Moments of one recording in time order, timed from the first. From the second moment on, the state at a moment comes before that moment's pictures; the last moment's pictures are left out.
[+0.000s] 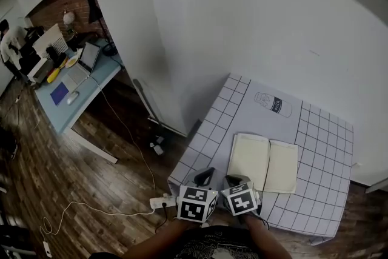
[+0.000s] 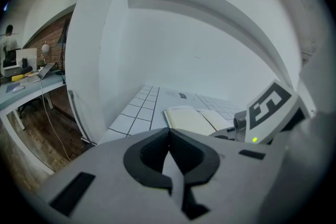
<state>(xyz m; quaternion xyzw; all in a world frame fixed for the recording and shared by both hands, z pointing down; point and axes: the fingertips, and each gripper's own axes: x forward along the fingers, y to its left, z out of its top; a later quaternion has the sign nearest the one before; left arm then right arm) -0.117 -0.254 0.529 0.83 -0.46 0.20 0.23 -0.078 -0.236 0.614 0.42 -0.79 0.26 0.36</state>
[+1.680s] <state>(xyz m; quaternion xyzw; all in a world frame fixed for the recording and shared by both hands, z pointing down) -0.078 -0.208 0.513 0.86 -0.41 0.19 0.21 -0.048 -0.207 0.538 0.51 -0.80 0.22 0.20</state>
